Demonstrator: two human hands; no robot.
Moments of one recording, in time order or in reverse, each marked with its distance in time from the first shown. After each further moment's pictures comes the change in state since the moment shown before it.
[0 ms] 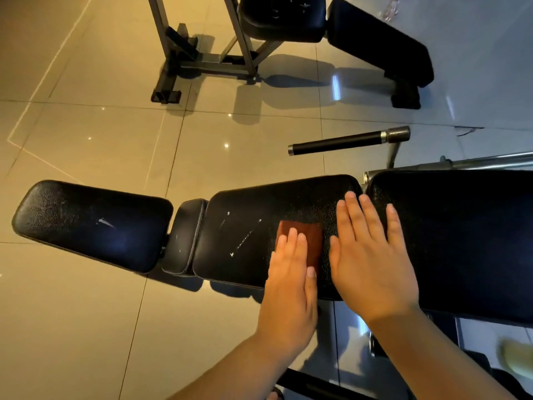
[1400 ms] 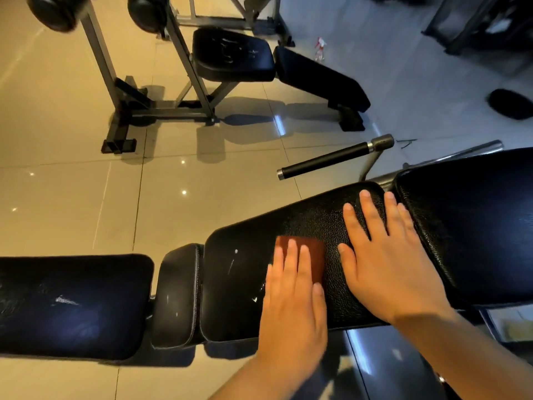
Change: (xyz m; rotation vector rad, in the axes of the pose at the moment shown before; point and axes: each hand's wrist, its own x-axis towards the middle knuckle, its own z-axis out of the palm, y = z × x) left_hand 0.045 -0.086 -0.037 0.217 -0.131 0.214; right_hand 0.027 -0.056 0.018 -0.128 0.019 0.213
